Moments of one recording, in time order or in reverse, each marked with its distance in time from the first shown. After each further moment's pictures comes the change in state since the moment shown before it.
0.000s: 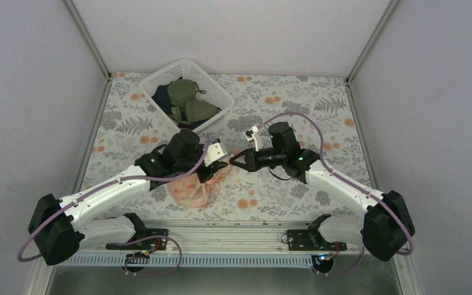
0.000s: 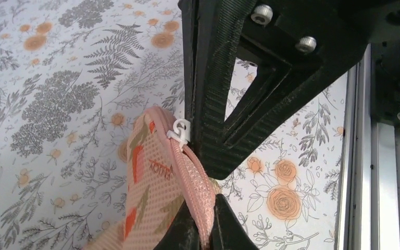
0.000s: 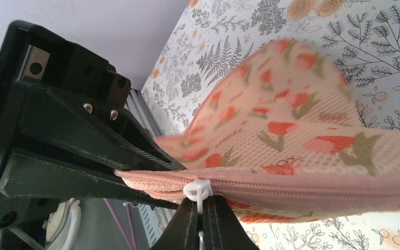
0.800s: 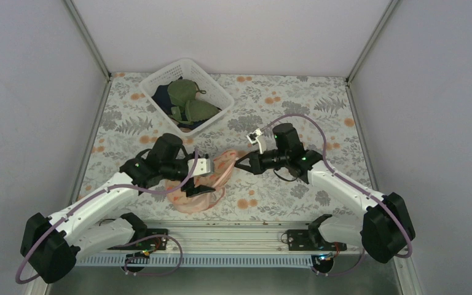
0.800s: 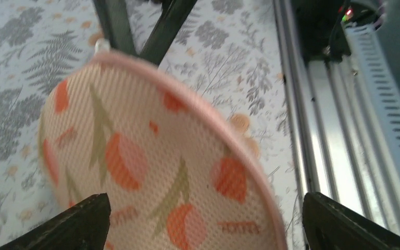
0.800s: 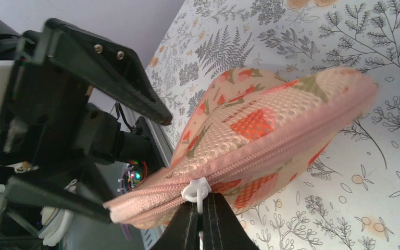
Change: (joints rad) left arm 0.161 -0.134 -0.116 -0.154 0.288 0.366; right arm -0.066 -0.013 -0.039 -0.034 -0.072 -0.110
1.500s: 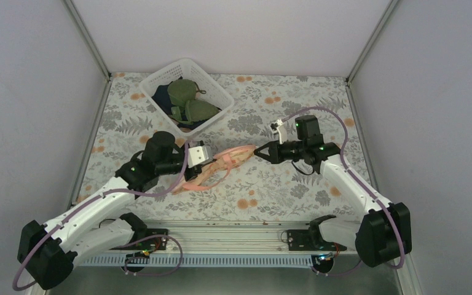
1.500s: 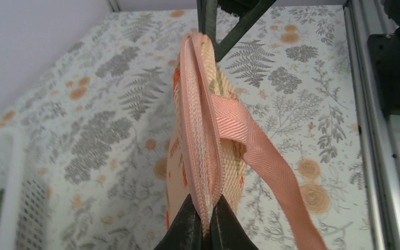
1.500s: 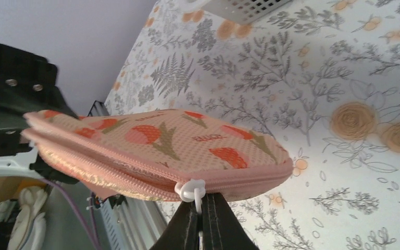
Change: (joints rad) left arm 0.009 -0.061 -0.024 0.253 -0.124 -0.146; right arm -0.261 -0.025 0.073 -0.241 -0.014 -0.192
